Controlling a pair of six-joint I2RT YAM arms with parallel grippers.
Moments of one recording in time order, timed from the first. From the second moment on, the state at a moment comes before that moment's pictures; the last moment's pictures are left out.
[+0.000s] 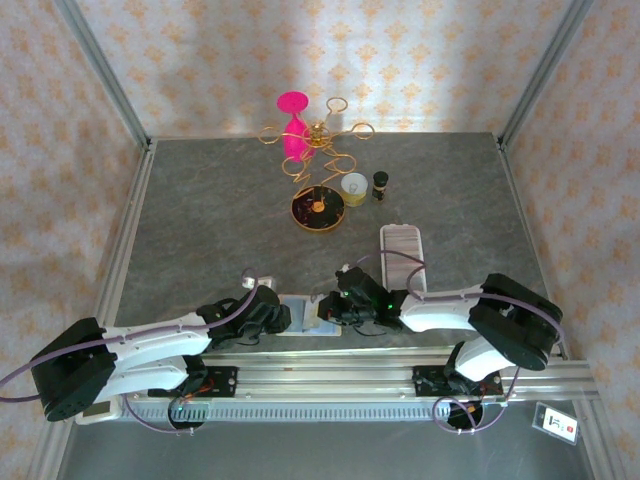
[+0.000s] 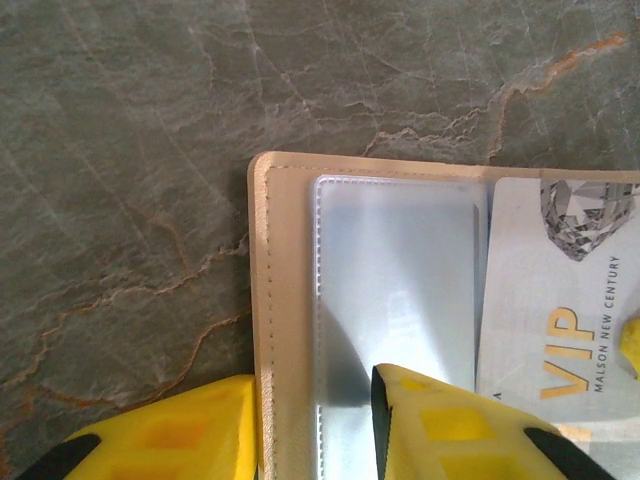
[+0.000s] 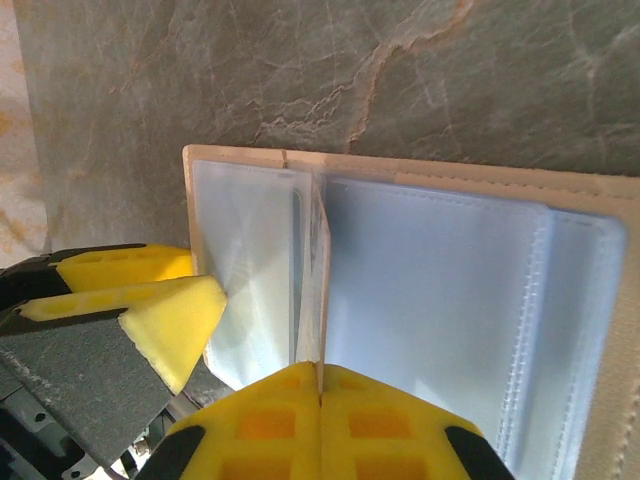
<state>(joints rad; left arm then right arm) -0.89 1.07 0.29 -0.16 -0.10 -0.98 1.00 1.47 0.50 0.22 -0.23 1.13</state>
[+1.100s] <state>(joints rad) -0.89 1.05 0.25 -0.12 -0.11 -0.99 1.02 1.49 0.44 0.36 -0.25 1.24</state>
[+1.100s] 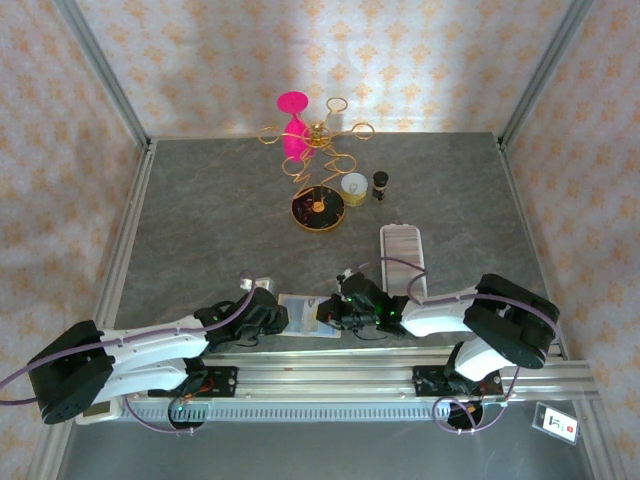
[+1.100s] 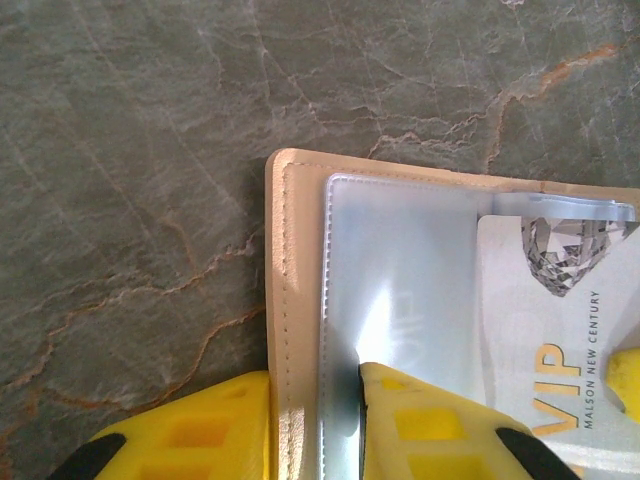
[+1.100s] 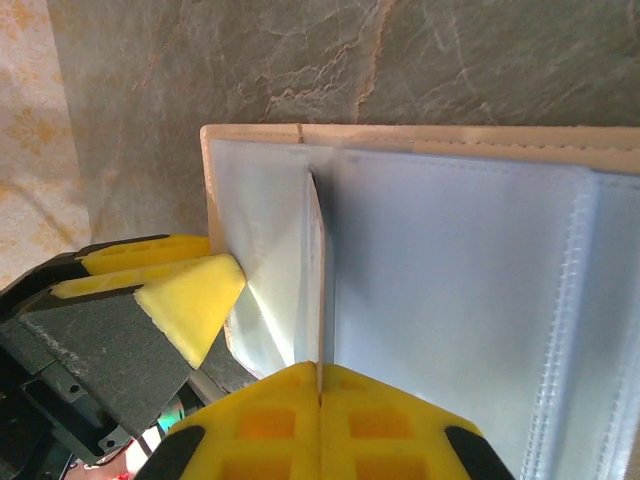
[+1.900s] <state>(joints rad) -0.89 1.03 0.23 -0.10 -0.11 -1.00 1.02 1.56 0.50 0.36 -0.25 1.22</state>
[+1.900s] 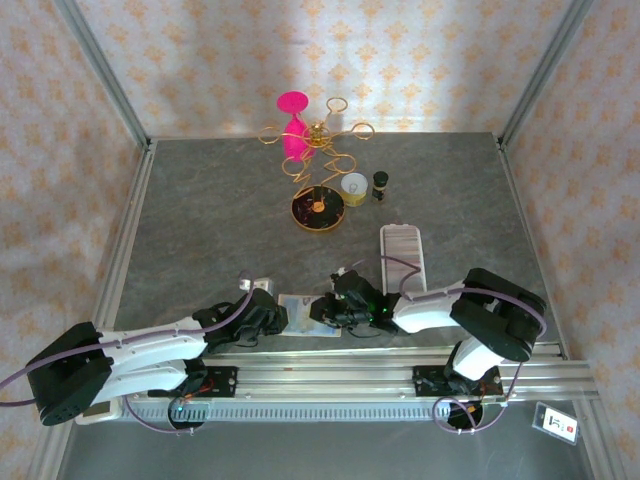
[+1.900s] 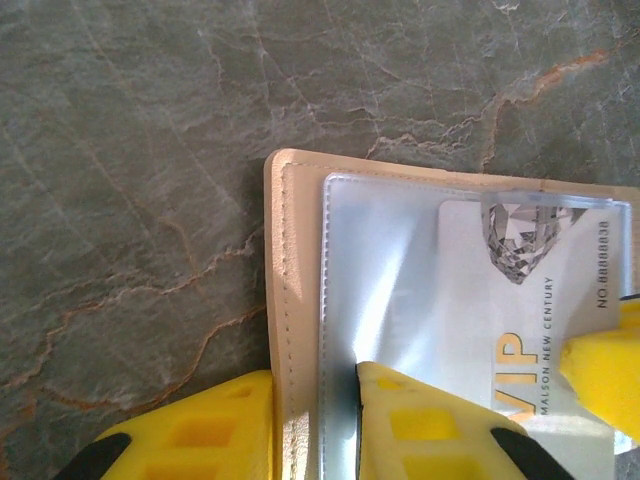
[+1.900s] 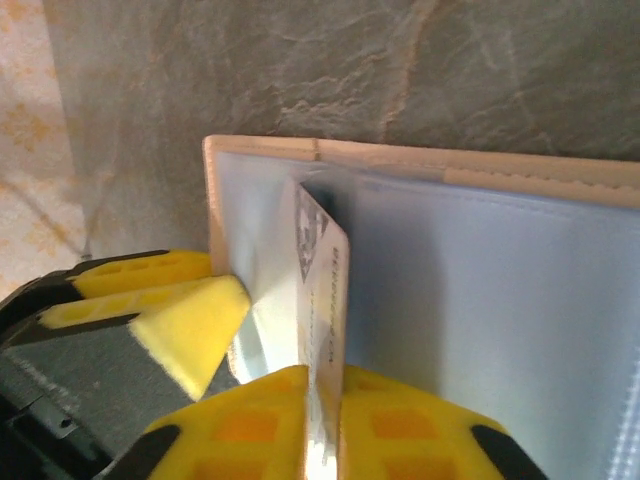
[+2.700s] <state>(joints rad) -0.89 1.02 0.23 -0.09 -0.10 -1.01 1.07 1.64 0.71 0.03 -0.12 1.09</state>
